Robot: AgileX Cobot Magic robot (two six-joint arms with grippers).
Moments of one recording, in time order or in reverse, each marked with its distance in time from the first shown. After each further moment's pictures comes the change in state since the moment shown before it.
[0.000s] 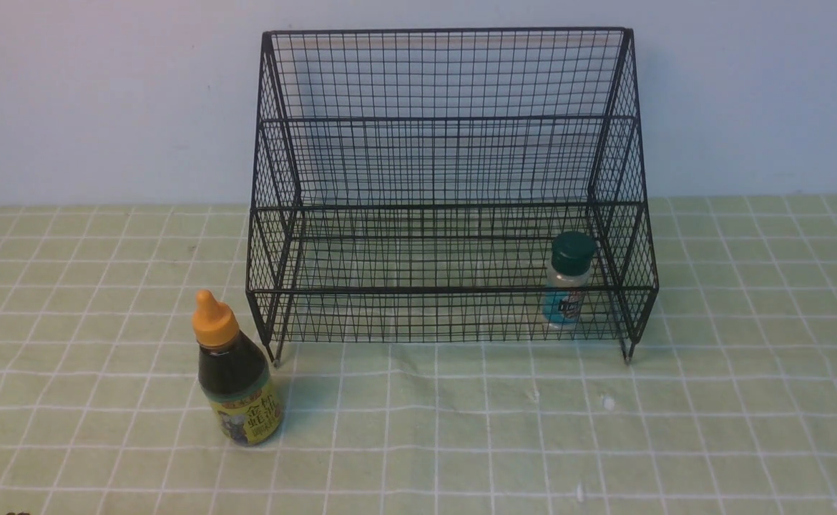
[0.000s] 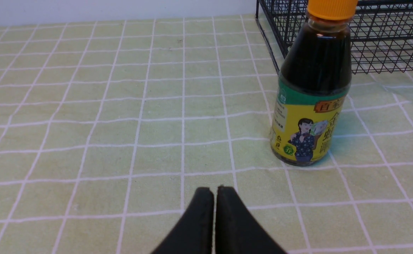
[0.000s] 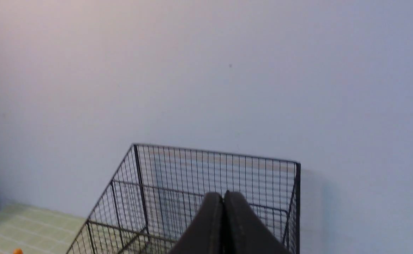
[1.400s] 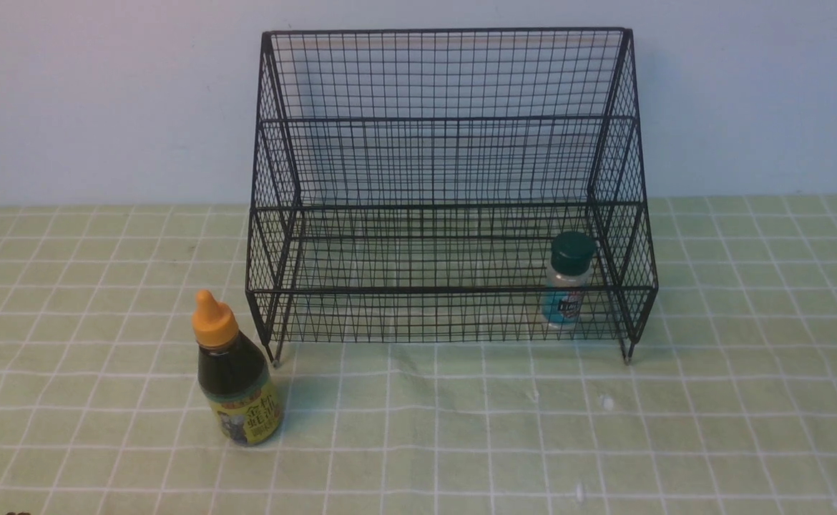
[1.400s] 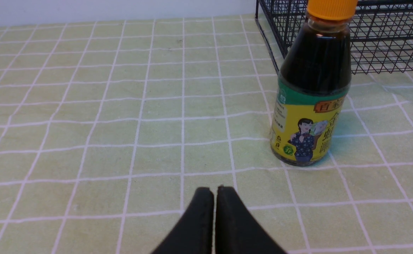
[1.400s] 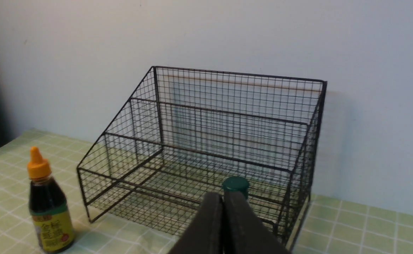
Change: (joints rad) right arm -0.067 -0.229 0.259 0.217 0.097 -0.225; left arm 0.000 0.000 0.000 0.000 0.000 0.000
